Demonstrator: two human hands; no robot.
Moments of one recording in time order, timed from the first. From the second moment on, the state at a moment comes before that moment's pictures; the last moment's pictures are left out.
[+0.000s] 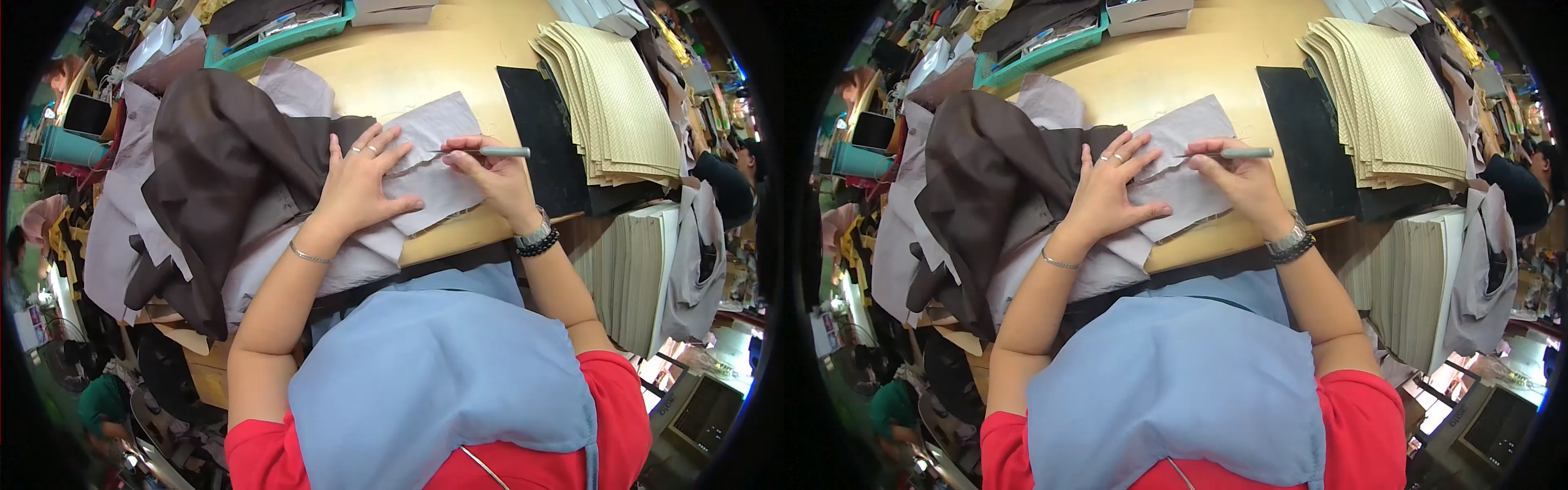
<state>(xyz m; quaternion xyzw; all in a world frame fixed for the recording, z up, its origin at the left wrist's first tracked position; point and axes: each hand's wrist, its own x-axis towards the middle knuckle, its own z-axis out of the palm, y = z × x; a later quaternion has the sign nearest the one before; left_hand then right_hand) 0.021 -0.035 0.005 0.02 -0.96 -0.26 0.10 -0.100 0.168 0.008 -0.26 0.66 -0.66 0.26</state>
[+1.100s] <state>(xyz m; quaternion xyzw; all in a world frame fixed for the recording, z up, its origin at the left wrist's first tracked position) -0.031 -0.009 -0.004 -0.02 -0.95 -0.25 0.16 -0.110 0.181 -0.009 -0.28 0.74 -0.60 0.08</state>
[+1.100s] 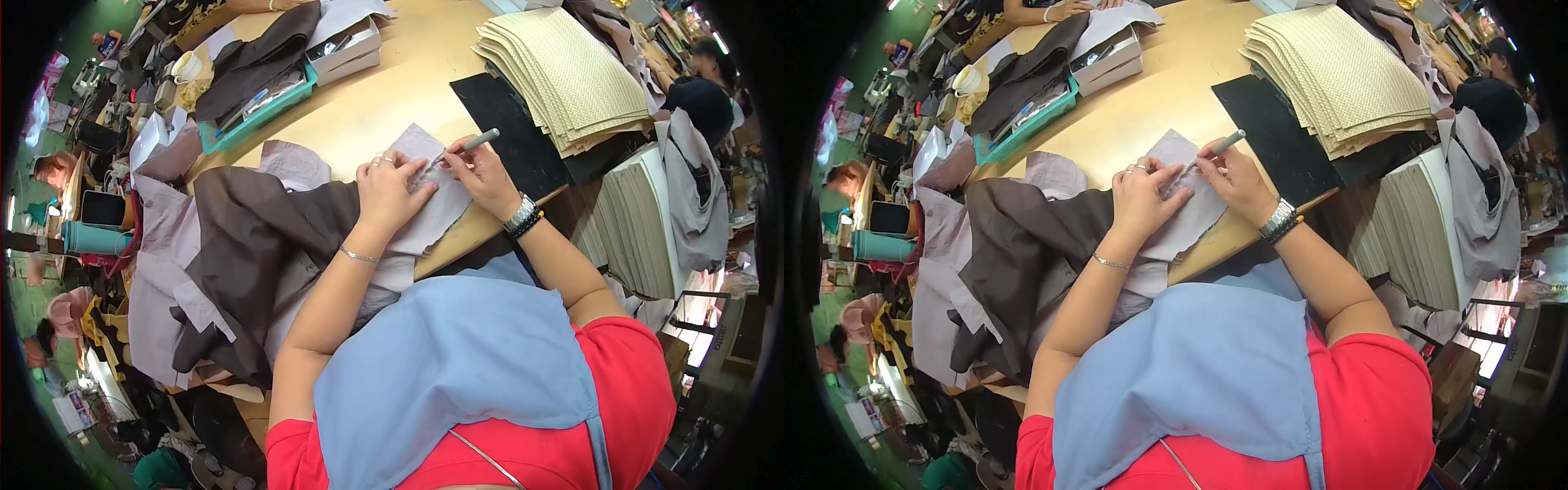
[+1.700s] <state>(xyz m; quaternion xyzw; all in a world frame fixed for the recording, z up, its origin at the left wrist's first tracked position) -0.030 -0.008 -0.002 -0.02 -0.96 -0.22 0.17 -0.110 0.171 0.002 -0.34 0.78 -0.53 0.05</state>
